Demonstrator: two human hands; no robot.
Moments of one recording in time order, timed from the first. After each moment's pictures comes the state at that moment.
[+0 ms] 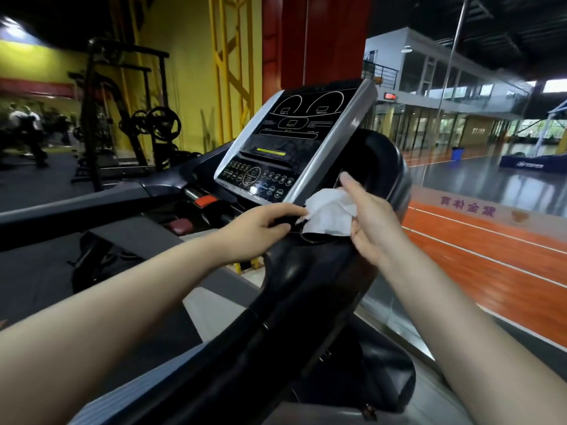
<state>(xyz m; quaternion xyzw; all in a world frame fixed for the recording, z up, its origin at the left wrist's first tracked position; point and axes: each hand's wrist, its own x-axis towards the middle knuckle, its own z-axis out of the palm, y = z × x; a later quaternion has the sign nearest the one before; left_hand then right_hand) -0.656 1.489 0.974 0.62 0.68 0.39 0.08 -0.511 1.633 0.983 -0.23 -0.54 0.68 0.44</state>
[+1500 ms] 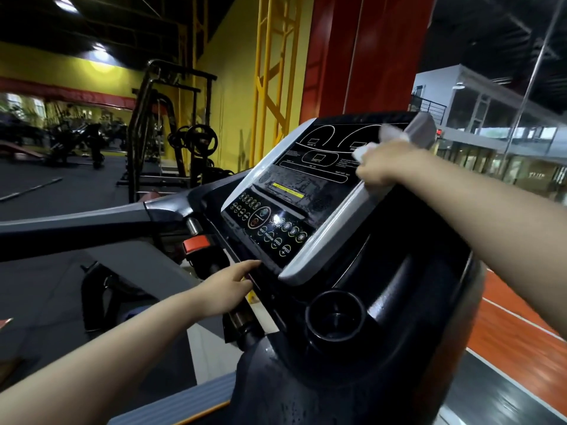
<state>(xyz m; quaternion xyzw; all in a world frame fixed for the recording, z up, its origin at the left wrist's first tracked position) -0.789 1.593 0.928 0.41 0.82 0.38 0.12 -0.663 1.844 1.148 -0.27 -0.88 -0.39 0.02</state>
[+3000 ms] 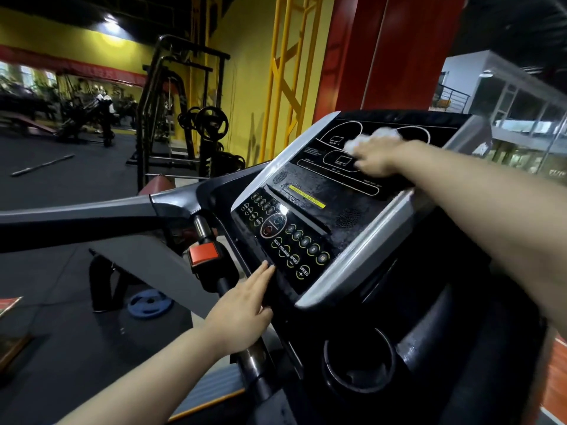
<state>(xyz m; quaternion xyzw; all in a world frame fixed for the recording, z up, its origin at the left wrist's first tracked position) -0.808 1.612 0.904 0.47 0.83 0.30 0.02 -0.774 1.902 1.168 -0.20 -0.91 -0.36 0.05</state>
